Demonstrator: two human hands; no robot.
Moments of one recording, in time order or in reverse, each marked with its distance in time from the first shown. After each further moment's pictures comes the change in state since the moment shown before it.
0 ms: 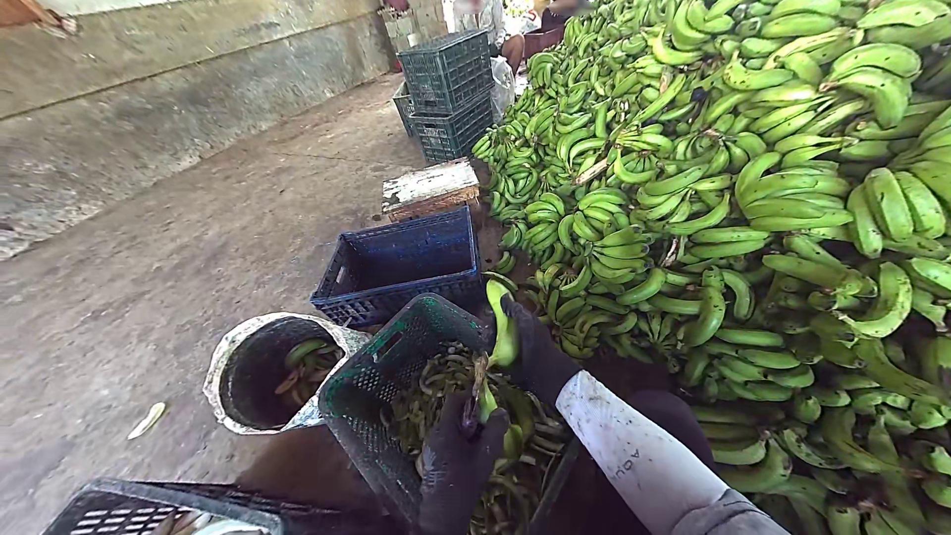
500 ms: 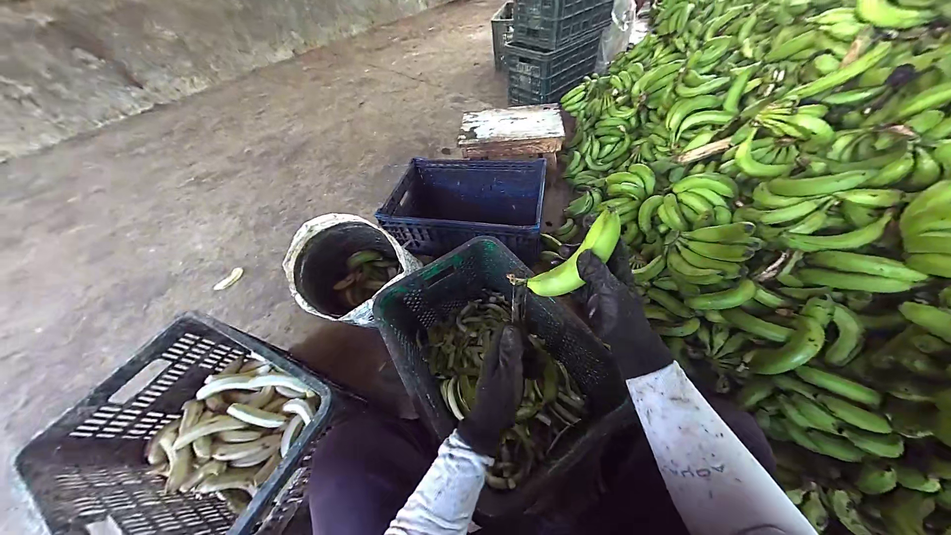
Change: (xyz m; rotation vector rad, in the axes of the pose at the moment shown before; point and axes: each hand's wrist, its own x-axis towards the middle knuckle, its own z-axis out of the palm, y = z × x) left_hand 0.024 -0.034 0.018 -0.818 -0.094 -0.053; right_hand -0.028 -0.021 0.010 -0.370 -0.263 -0.352
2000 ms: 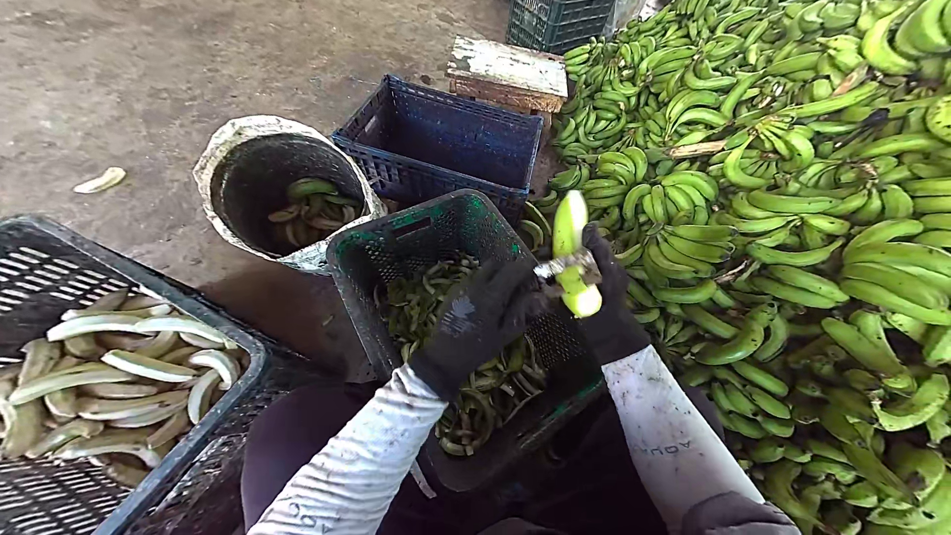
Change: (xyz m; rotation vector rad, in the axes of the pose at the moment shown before) left_hand 0.040 0.011 -0.047 0.837 -0.099 0.376; right_hand -0.005 0.022 0.016 0.058 -0.079 0.216
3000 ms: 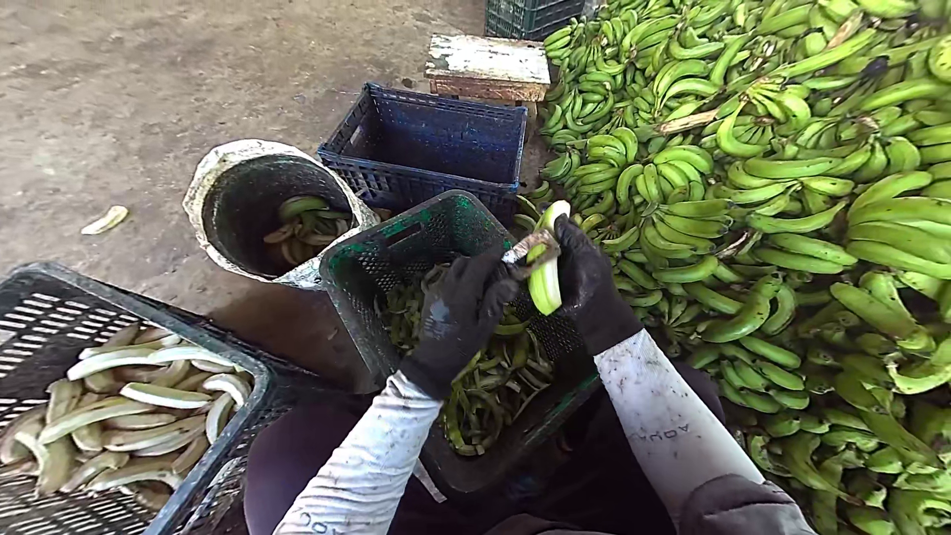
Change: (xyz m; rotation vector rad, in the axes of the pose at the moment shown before) left_hand 0.001 -0.010 0.004 0.036 0.074 -0.056; right_hand 0.015 0.002 0.007 0.152 0.071 0.034
